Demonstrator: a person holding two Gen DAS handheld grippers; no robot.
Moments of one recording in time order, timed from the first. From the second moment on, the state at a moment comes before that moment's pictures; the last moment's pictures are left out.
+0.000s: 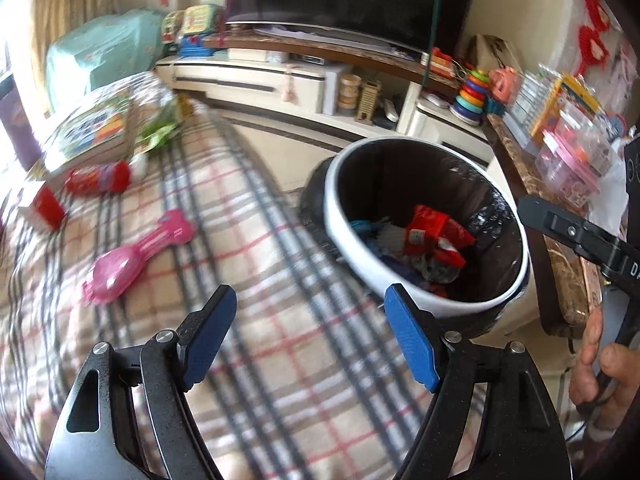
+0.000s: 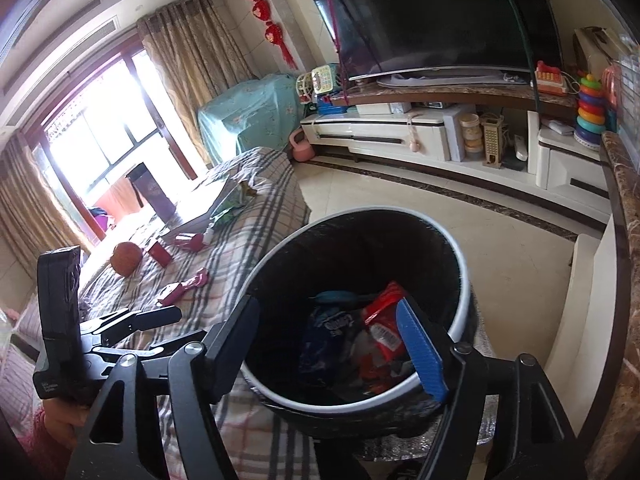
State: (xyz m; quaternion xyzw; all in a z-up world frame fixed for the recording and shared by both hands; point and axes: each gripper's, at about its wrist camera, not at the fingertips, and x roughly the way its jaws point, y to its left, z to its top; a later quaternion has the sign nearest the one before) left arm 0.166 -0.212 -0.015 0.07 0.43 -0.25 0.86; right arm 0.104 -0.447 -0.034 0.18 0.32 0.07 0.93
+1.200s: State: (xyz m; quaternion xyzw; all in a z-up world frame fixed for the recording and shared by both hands) left arm 0.164 -0.023 -0.035 -0.05 0.44 -0.09 0.89; right arm 0.139 -0.285 -0.043 0.11 0.36 0.22 0.90
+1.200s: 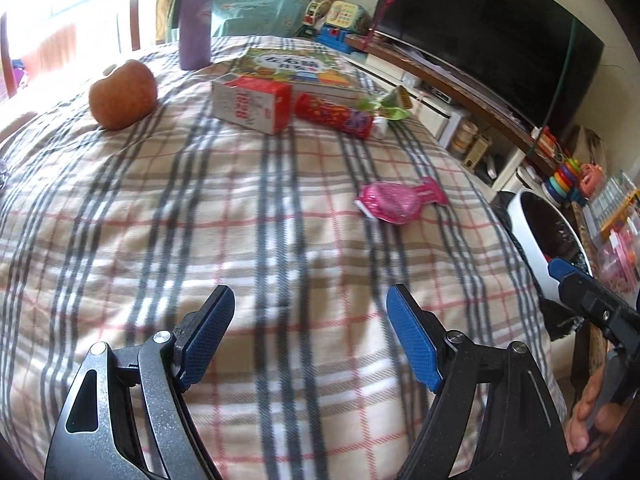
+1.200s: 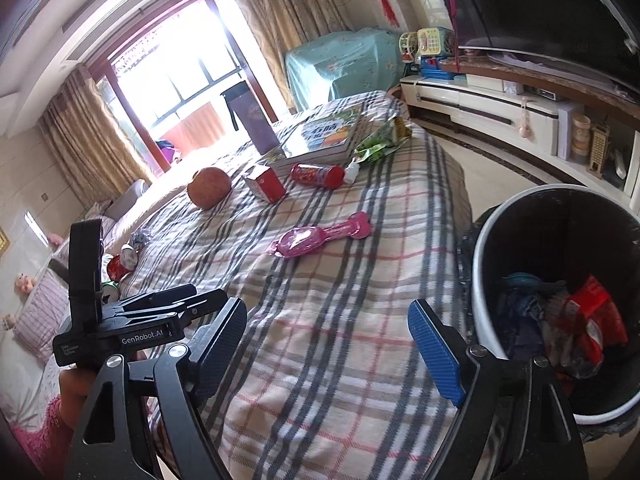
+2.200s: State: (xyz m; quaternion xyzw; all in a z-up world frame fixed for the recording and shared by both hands) left arm 0.324 -0.016 -0.046 -0.05 0.44 0.02 0.90; right arm 0.197 -0.249 -0.080 0.08 0.41 0.25 0.87
